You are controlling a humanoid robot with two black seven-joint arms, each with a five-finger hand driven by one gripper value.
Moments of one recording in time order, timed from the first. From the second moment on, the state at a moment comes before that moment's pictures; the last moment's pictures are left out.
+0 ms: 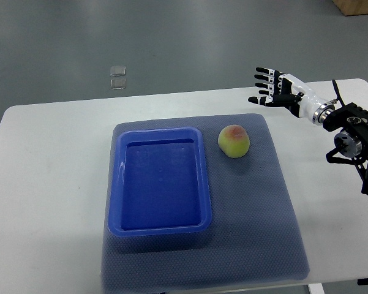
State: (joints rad) left arm -0.04 0.00 -0.04 -0.13 0.01 -0.02 0.12; right arm 0.73 -0.22 1.13 0.61 -1.06 0.41 0.17
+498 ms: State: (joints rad) left arm -0.04 0.00 -0.04 -0.13 0.01 -0.02 0.12; right arm 0.95 -0.29 0.84 0.74 -1.42 0.60 0.17
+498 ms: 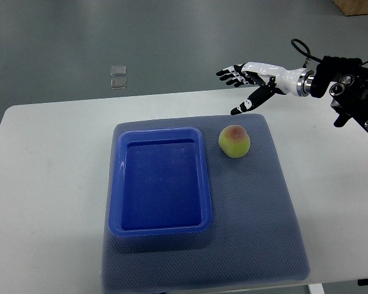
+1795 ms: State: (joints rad) left arm -0.04 0.00 -0.03 -0.13 0.01 -0.02 0.12; right arm 0.95 -0.27 0.60 0.86 -1.90 0.61 0.18
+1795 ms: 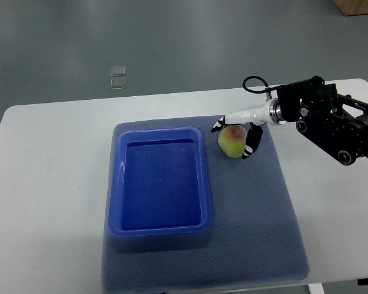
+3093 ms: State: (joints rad) left arm -0.04 0.00 -0.03 -0.13 0.01 -0.02 0.12; right arm 1.11 0.00 0.61 0.86 -1.86 0.61 0.18
